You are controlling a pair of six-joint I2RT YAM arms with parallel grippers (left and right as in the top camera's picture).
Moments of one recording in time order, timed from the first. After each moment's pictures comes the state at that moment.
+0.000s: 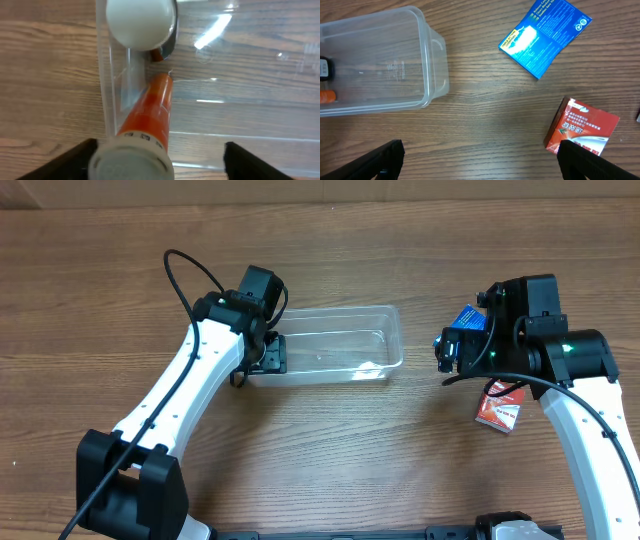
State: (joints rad) left arm -0.34 1.70 1.36 -1.09 -0.12 -0.42; right arm 0.09 1.31 1.26 -1.11 -0.12 0.20
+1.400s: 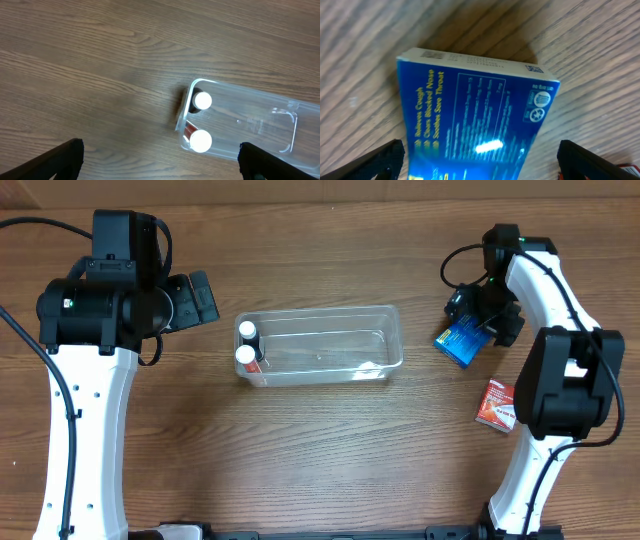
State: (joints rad) left arm -0.06 1.50 1.77 -1.33 -0.08 -0.34; right arm -0.06 2.20 1.76 -1.18 0.03 0.54
